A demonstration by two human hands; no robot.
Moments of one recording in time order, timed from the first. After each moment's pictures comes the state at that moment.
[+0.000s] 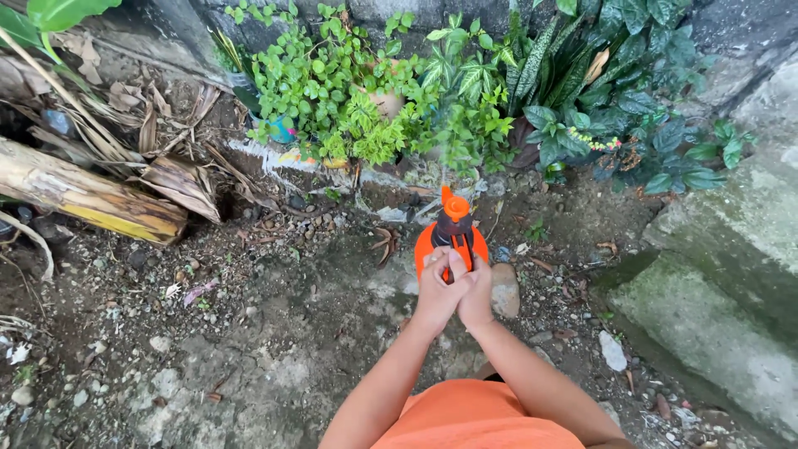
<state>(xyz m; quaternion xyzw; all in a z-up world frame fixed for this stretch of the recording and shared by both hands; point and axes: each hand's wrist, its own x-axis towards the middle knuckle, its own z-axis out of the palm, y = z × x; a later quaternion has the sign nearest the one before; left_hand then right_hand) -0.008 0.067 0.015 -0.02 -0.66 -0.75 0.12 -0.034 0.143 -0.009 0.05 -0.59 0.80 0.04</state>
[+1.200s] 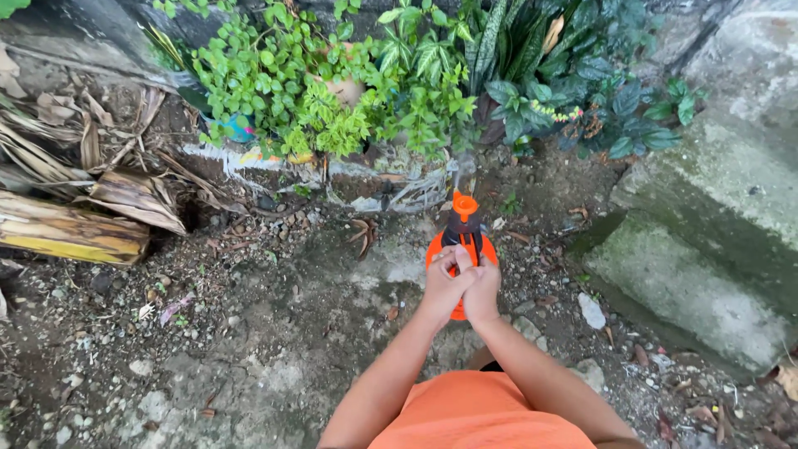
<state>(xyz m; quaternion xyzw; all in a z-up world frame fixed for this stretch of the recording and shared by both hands) -0.026 0.099 -0.026 -0.02 -0.61 -0.79 0.01 -0.031 0.180 -0.039 -0.06 -0.63 0.77 0.08</state>
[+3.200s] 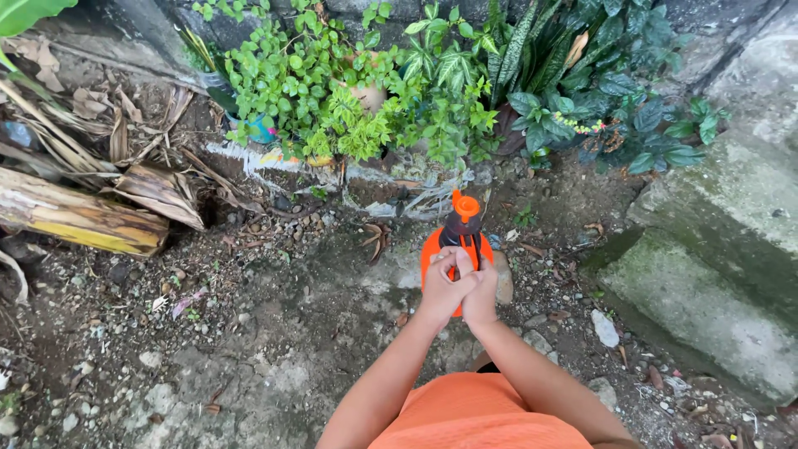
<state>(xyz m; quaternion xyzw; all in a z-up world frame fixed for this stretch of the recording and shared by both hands) -0.009 0.065 -0.003 0.00 -0.65 -0.76 0.03 -0.023 0.146 -0.036 -0.03 -0.61 0.78 0.08</state>
